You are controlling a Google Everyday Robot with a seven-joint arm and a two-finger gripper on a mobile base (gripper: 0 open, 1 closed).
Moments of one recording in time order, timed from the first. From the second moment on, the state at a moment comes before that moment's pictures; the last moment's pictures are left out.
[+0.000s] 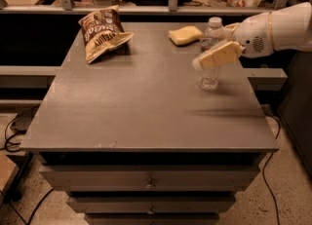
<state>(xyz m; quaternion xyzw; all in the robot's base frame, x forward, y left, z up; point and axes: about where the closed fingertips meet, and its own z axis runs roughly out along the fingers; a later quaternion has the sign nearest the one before) 0.603 -0.124 0.946 -0.47 0.72 0.27 0.44</state>
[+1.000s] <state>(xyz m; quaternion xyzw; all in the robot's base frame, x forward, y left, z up) 0.588 -0.093 0.986 -0.49 0.67 0.30 0.47</state>
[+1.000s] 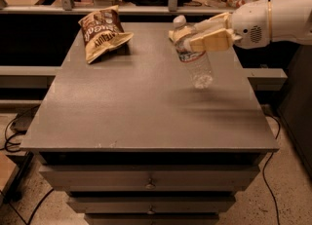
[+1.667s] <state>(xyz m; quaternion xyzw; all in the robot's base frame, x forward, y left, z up) 0.577 -0.092 1.036 -0.48 0.64 0.32 0.50</state>
